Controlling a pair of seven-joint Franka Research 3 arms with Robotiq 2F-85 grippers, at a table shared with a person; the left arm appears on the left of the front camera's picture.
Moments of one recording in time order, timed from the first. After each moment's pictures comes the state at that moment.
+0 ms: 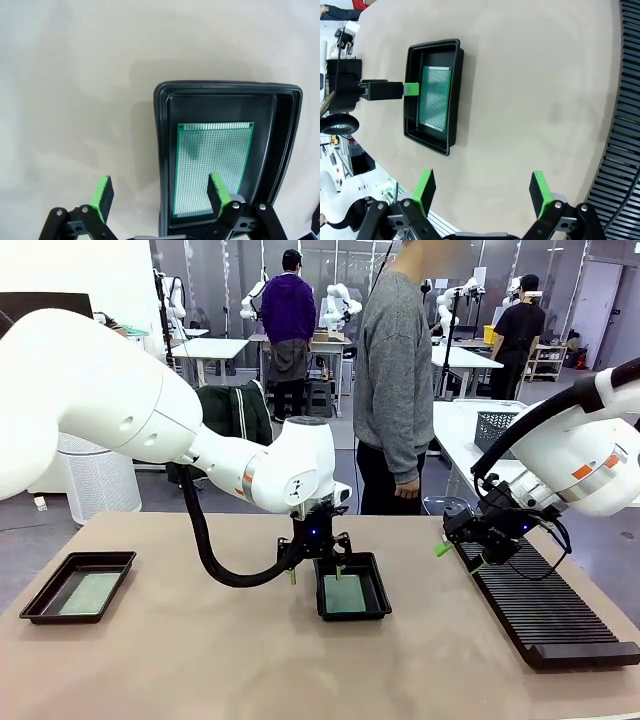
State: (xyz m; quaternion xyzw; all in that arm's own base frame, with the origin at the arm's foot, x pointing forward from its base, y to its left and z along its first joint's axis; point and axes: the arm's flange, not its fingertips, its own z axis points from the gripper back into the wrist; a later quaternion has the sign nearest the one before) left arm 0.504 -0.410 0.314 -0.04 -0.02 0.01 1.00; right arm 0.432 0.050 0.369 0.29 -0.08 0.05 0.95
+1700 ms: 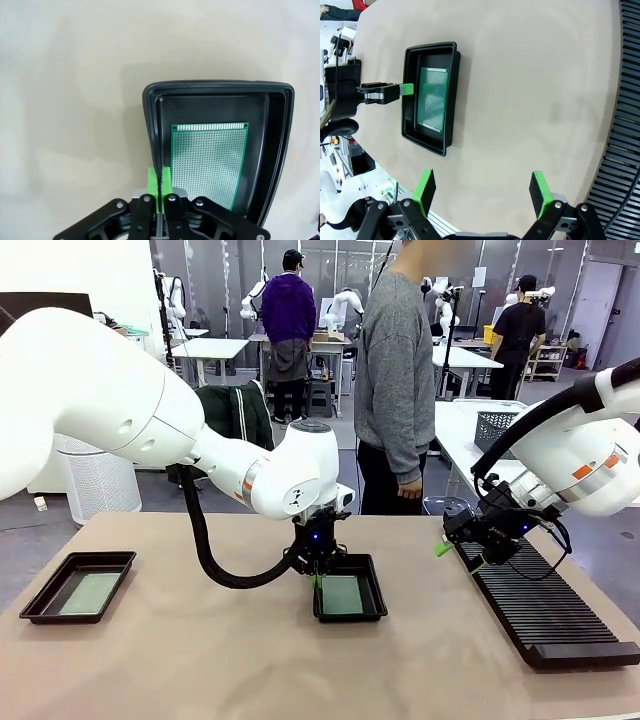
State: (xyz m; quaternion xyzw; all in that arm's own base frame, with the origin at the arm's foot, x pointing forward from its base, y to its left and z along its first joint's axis) left arm 0.493 -0.413 0.315 -0.03 -0.05 0.00 1.00; right arm 0.432 0.049 0.369 0.29 -0.08 0.05 0.95
